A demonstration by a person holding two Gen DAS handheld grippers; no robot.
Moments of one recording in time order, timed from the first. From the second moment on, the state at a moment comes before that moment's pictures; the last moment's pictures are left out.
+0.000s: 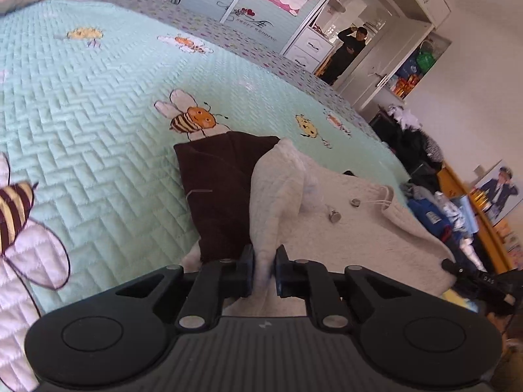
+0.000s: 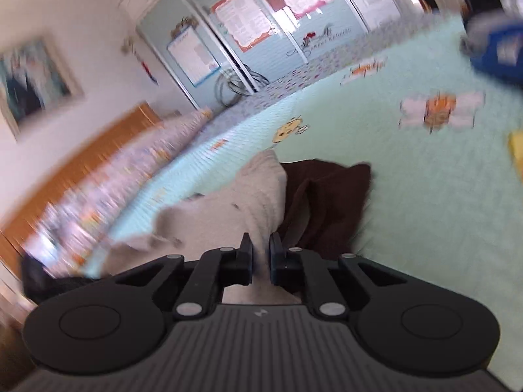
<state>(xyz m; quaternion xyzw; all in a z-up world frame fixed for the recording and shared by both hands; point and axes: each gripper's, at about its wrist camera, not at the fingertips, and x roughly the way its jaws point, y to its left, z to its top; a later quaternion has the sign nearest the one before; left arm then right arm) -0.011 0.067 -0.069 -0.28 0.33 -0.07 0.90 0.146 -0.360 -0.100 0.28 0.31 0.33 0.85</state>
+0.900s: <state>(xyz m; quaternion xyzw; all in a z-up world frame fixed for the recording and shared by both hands) -0.046 0.046 -0.019 -0.14 0.28 0.01 0.95 0.125 -0.279 -0.075 -0.12 0.22 0.26 0.93</state>
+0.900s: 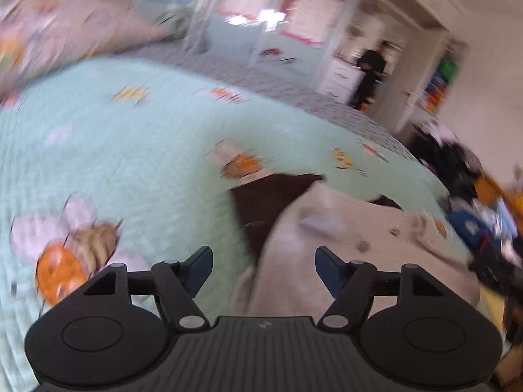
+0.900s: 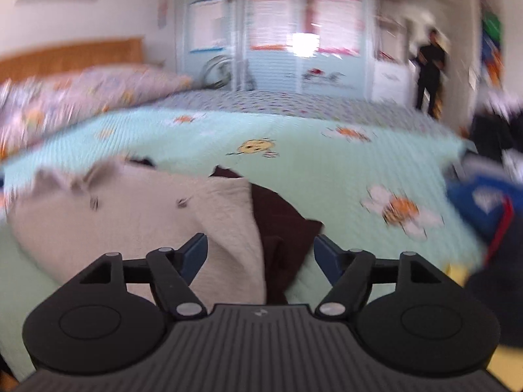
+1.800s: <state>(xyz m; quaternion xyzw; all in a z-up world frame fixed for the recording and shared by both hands) 0.095 0.047 -0.044 -0.06 0.35 0.06 0.93 0.204 -0.255 -0.079 -0.08 0.27 0.29 0.91</state>
